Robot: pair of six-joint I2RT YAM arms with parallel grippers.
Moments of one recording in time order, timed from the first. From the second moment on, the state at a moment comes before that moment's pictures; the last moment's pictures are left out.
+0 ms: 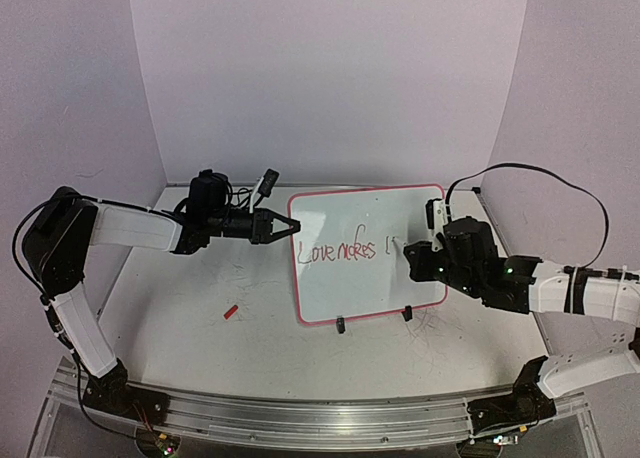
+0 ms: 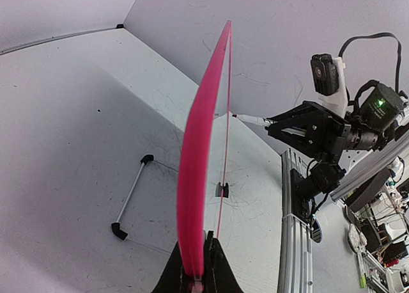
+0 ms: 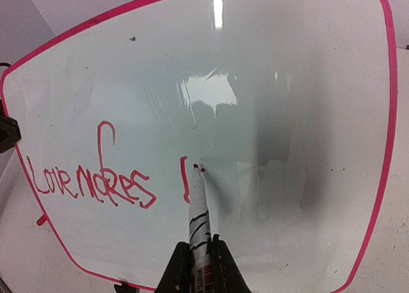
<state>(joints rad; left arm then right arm) -0.56 1.74 1.01 0.44 0.82 -0.36 0.81 1.18 0.68 0.00 0.34 0.49</state>
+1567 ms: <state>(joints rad) -0.56 1.74 1.01 0.43 0.82 -0.36 0.81 1.22 0.67 -0.01 0.33 0.55</state>
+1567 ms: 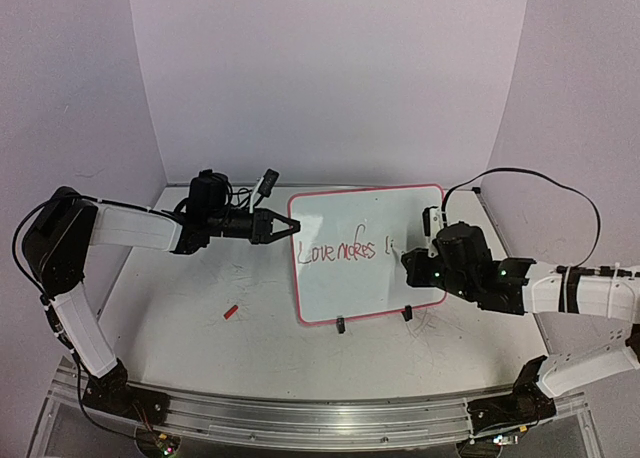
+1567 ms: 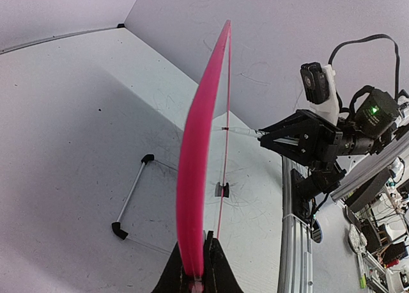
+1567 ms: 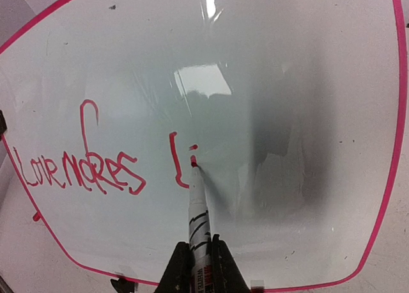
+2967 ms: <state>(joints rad) -0.56 1.74 1.01 0.43 0.82 -0.36 0.78 1.18 0.69 -0.04 0.36 0.52</state>
